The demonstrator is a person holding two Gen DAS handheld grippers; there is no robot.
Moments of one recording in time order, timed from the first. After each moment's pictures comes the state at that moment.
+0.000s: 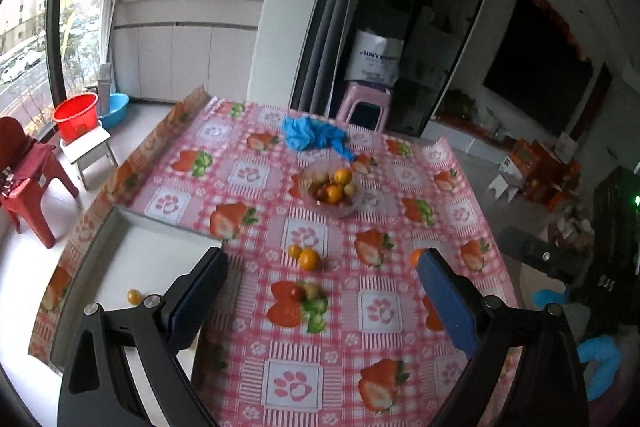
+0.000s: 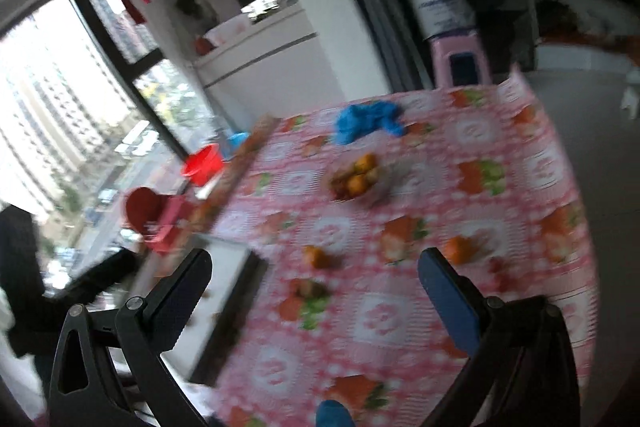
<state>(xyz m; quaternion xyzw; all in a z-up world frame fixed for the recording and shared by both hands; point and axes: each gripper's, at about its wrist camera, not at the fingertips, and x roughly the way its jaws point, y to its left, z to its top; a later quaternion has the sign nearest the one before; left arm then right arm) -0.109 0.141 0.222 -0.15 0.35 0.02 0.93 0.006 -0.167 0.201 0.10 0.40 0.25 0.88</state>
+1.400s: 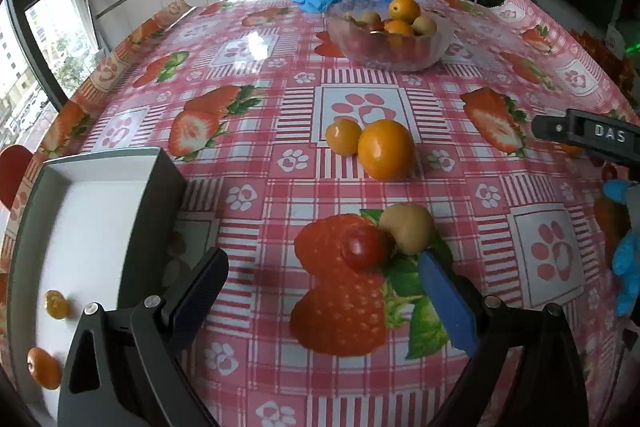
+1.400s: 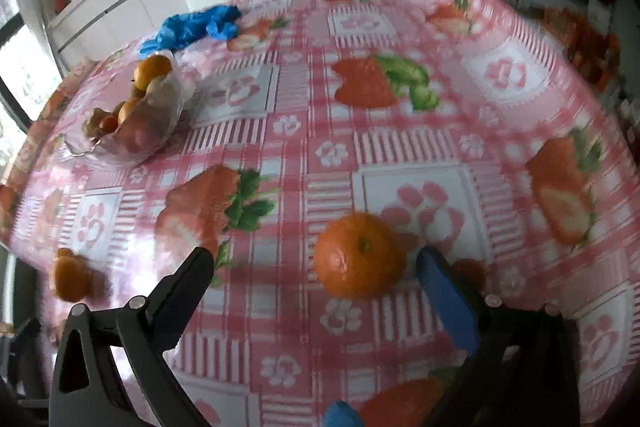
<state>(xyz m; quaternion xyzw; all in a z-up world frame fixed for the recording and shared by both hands) -0.007 0.111 0.003 -0.02 0.49 0.06 0.87 0.125 -0.150 -0.005 0.02 0.49 0.04 0.87</state>
